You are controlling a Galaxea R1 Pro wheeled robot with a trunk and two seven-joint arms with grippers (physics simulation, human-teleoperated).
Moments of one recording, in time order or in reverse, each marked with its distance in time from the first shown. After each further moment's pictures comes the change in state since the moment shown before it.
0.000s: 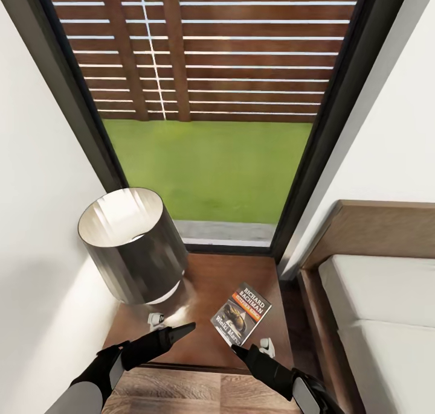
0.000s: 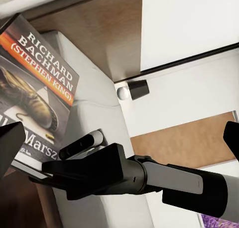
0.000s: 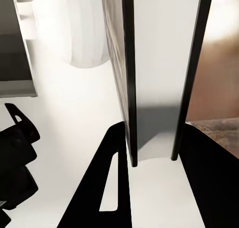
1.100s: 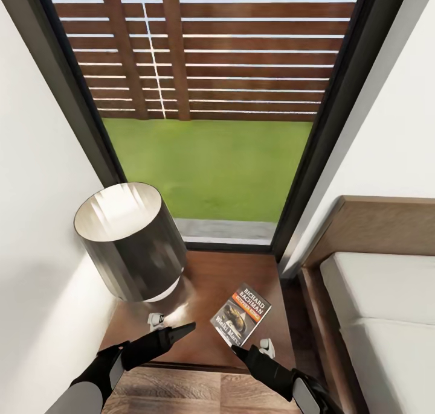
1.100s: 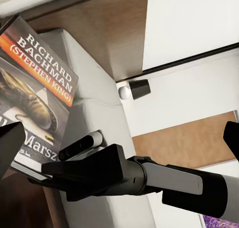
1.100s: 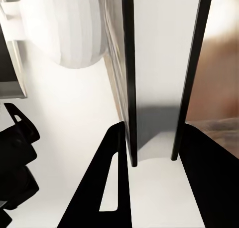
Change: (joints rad) left arm 0.000 0.000 0.000 0.001 0.000 0.000 0.000; right arm 0.000 0.000 -0.001 0.006 -0.004 0.002 0.001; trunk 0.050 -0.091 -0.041
